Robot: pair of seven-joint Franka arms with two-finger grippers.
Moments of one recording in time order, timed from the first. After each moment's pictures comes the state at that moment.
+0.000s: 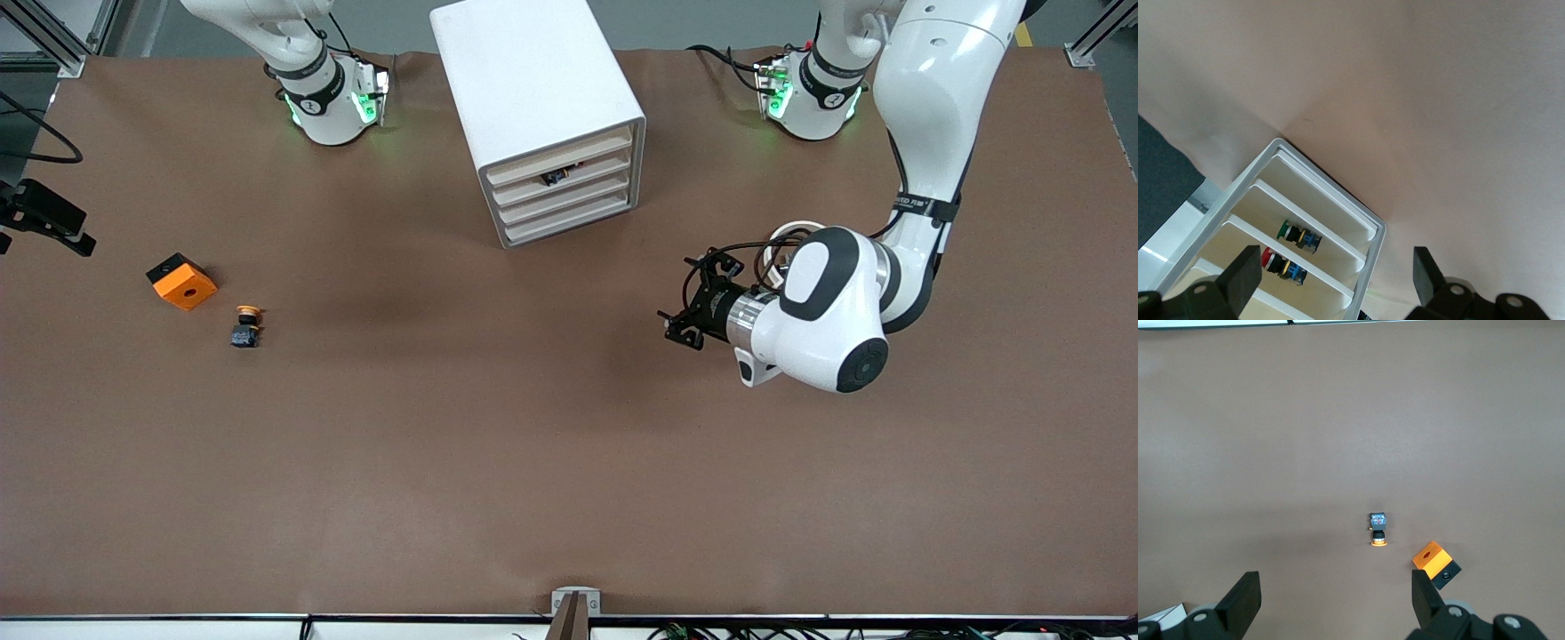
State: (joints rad) left arm -0.22 0.60 -0.18 -1.49 -0.58 1.60 -1.43; right arm 0.02 0.00 -0.09 -1.50 0.00 1.59 -0.03
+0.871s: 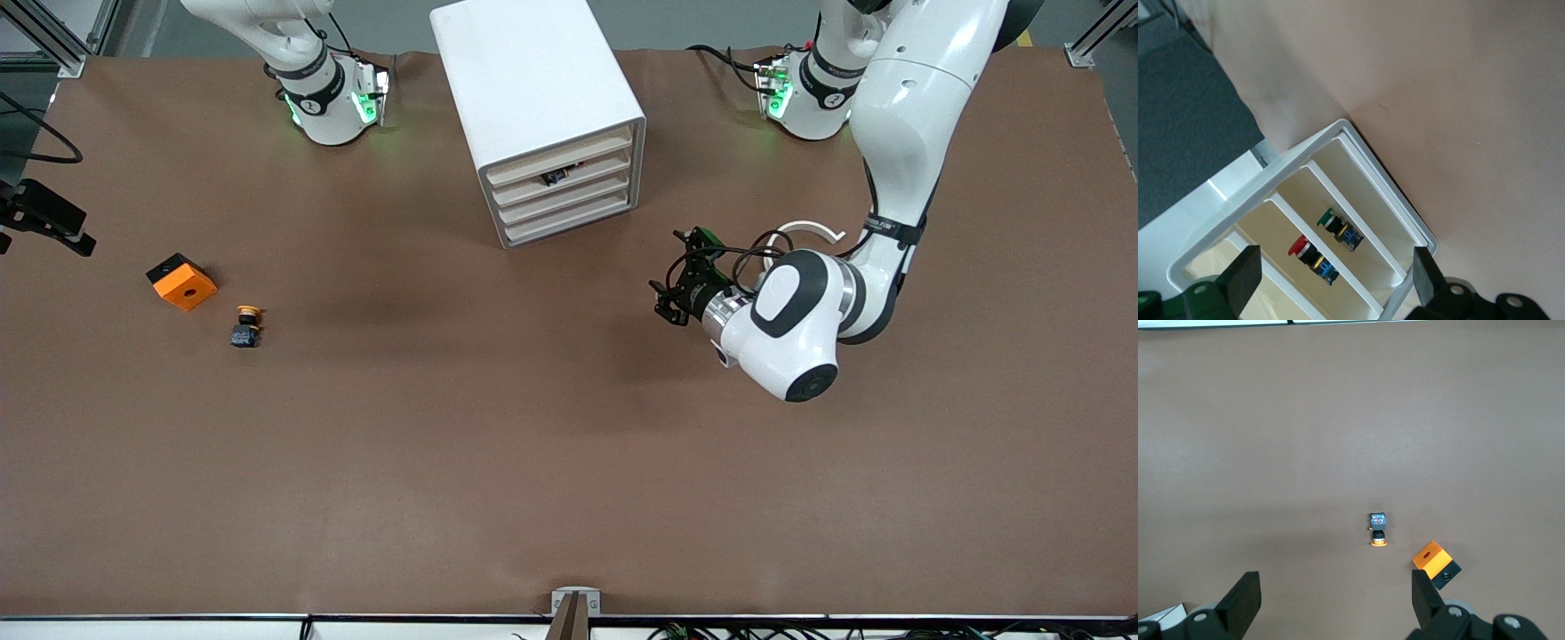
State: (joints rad) left arm -0.25 0.69 -0.18 -1.48 -0.64 1.45 -1.64; right arm 0.02 0.00 -0.09 -1.50 0.00 1.59 -0.03
